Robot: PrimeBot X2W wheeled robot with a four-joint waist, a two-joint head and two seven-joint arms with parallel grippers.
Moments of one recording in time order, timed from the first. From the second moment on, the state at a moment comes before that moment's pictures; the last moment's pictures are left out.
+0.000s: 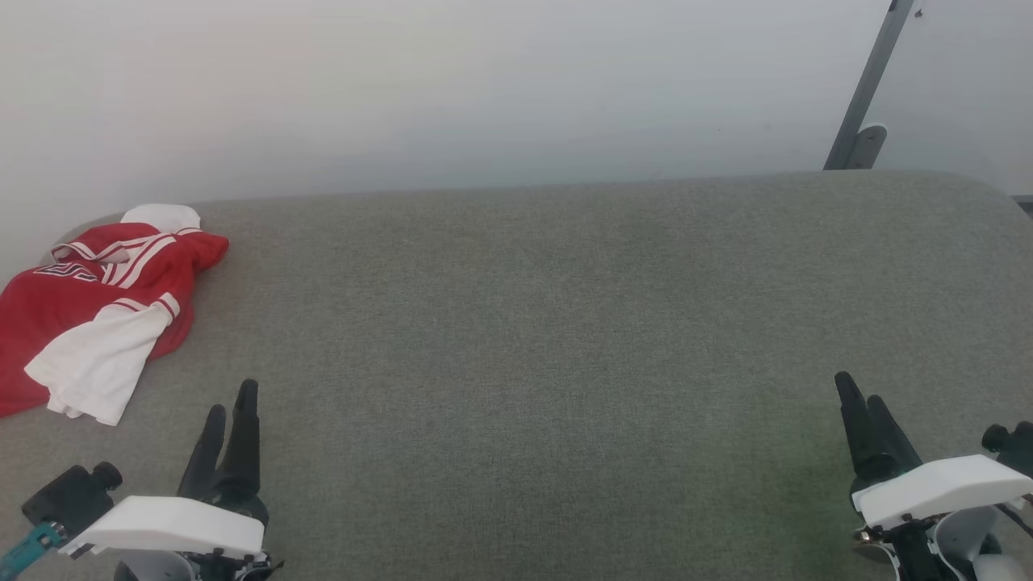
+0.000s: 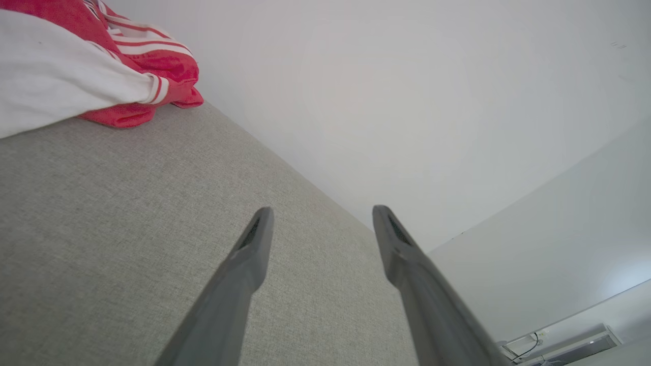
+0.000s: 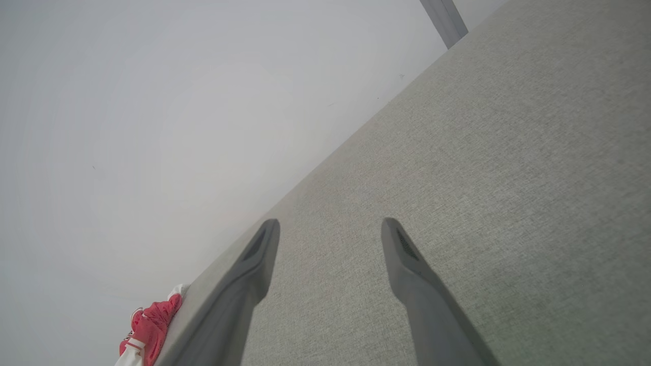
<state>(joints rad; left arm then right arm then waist) -0.02 0.17 0.07 0.18 -0.98 -0.09 -0.08 -0.08 -0.12 -0.10 0.29 0.92 0.13 0.02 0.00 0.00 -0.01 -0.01</state>
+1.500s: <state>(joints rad) 0.02 0.20 0.07 0.11 -0.57 -0.13 -0.20 -0.07 -0.14 -0.11 0.26 0.48 0.13 -0.06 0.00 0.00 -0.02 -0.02</state>
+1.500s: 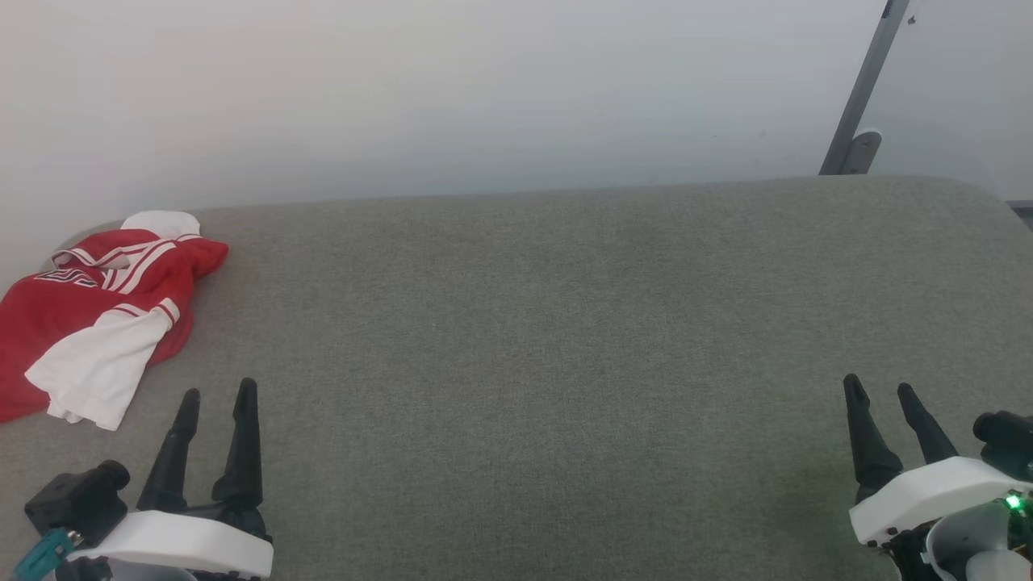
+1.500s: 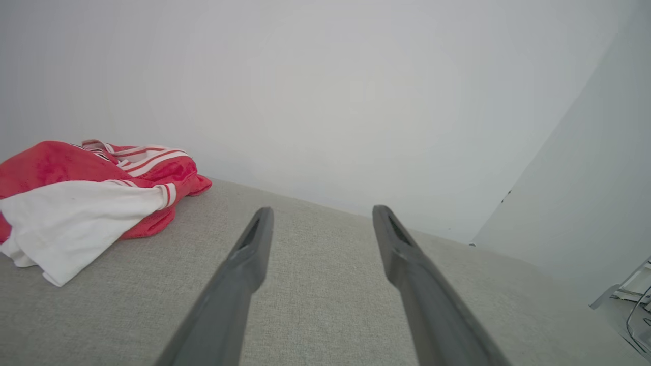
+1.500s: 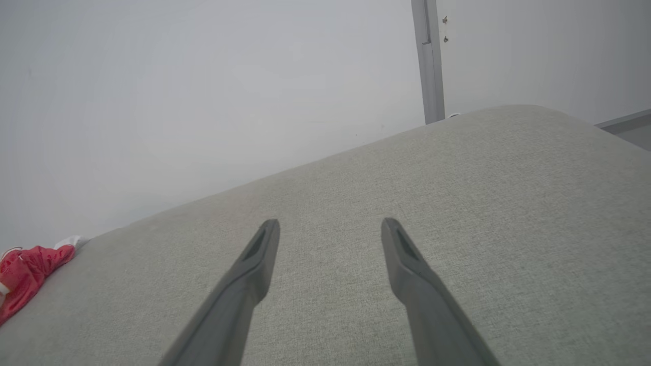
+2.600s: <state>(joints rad) 0.04 0.24 0.05 0.08 -0.37 -0.13 -0.26 -0.06 -0.16 -0.10 0.24 0.25 0.13 -0.10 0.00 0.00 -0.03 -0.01</state>
